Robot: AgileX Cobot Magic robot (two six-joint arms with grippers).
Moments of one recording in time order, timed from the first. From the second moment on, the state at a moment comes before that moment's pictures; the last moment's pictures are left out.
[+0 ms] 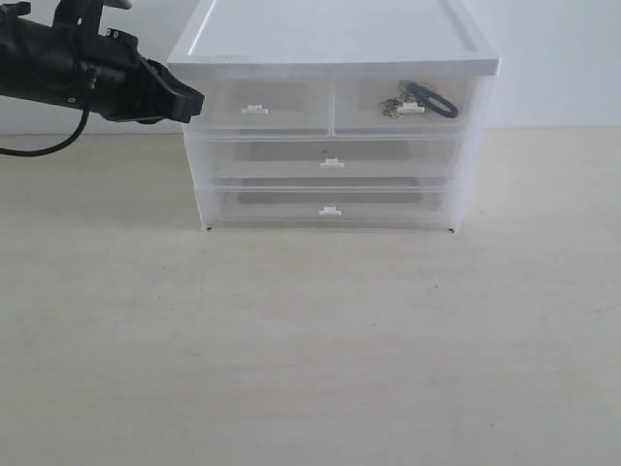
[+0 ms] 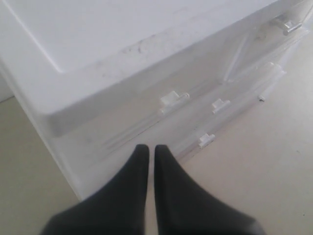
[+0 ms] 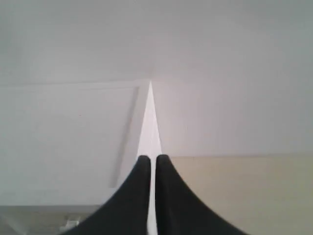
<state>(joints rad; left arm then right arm) -0.17 1.71 -1.18 -1.20 0.49 1.40 0.07 1.28 -1.19 0.24 0.31 -0.07</state>
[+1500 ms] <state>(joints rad) -0.21 1.76 -1.20 -1.33 0.43 1.66 -0.06 1.96 -1.08 1.74 1.07 -1.16</state>
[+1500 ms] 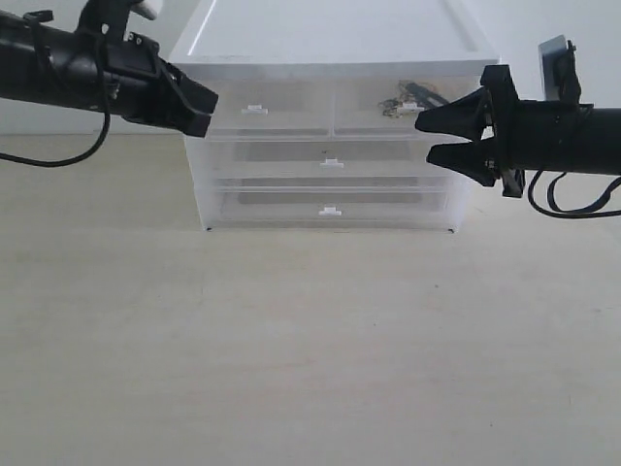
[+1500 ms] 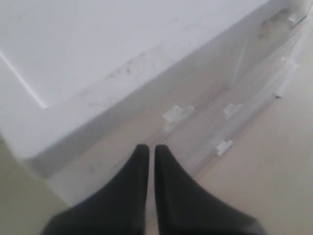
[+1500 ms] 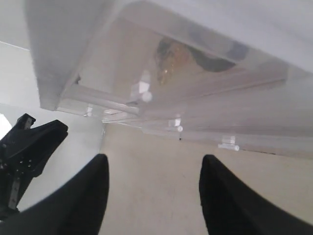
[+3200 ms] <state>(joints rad) -0.24 1.89 -1.31 -1.29 0.38 1.70 0.01 1.97 -1.20 1.74 0.92 -1.12</state>
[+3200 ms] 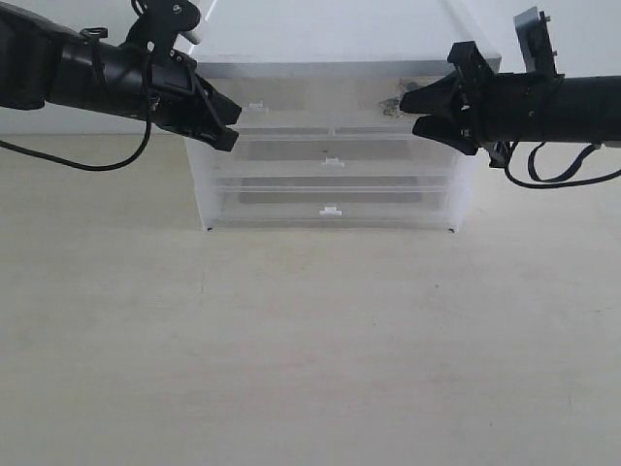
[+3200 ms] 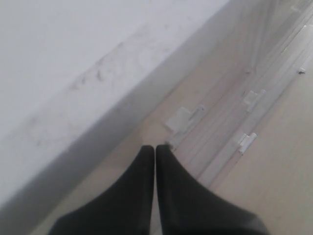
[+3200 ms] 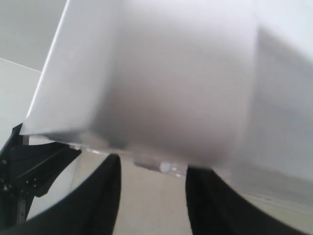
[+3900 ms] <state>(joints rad) -0.24 1.89 -1.32 -1.28 0.38 1.71 0.01 1.97 -1.23 1.70 0.91 -1.13</state>
